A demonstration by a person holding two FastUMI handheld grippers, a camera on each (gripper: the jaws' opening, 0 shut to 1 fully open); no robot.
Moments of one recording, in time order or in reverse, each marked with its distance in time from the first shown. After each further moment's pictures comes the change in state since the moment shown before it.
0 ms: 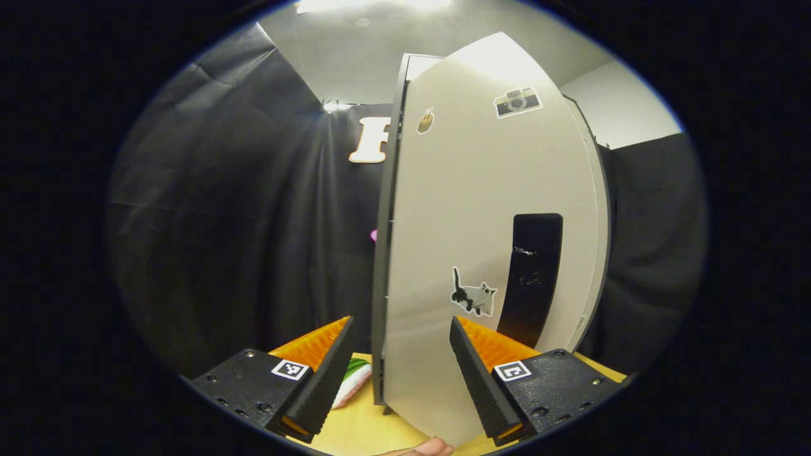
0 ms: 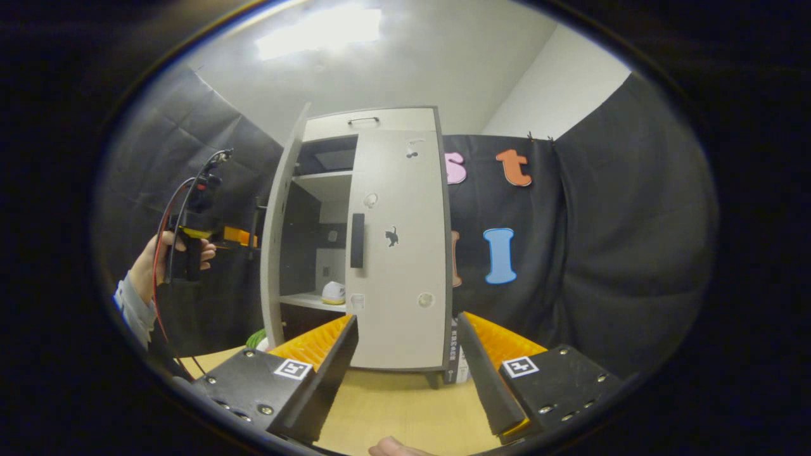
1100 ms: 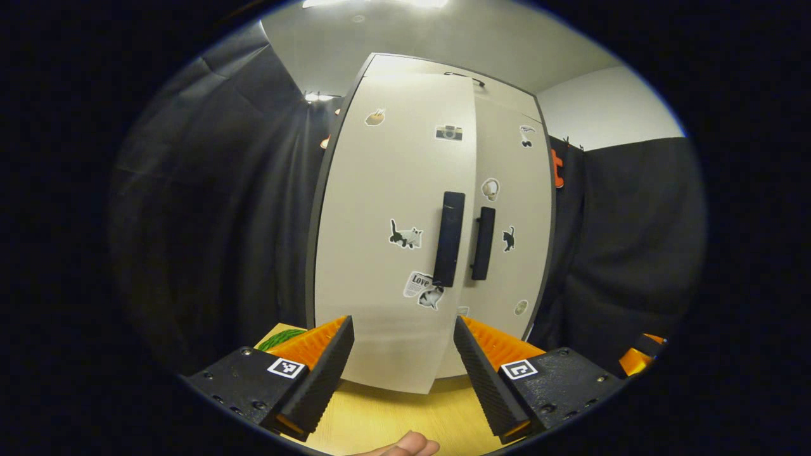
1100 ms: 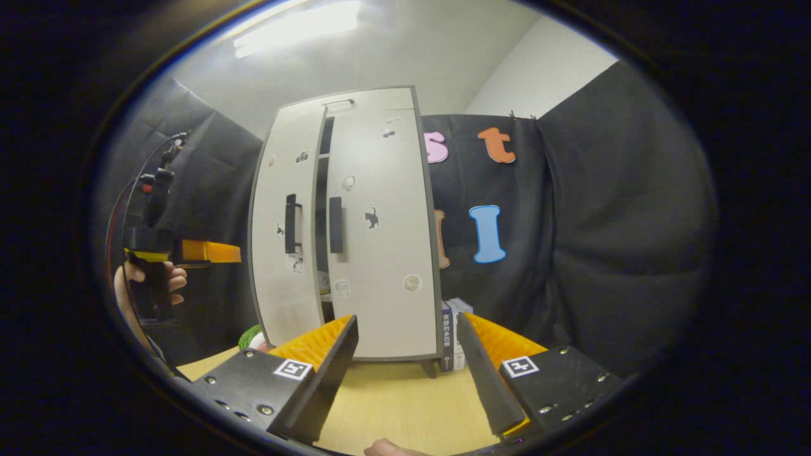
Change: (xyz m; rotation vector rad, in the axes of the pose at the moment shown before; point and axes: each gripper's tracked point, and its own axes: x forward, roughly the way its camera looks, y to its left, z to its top) left arm -0.105 -0.071 -0.041 0.005 0.034 -0.081; right arm 0.021 -0.010 -0.024 0.048 0.090 -0.056
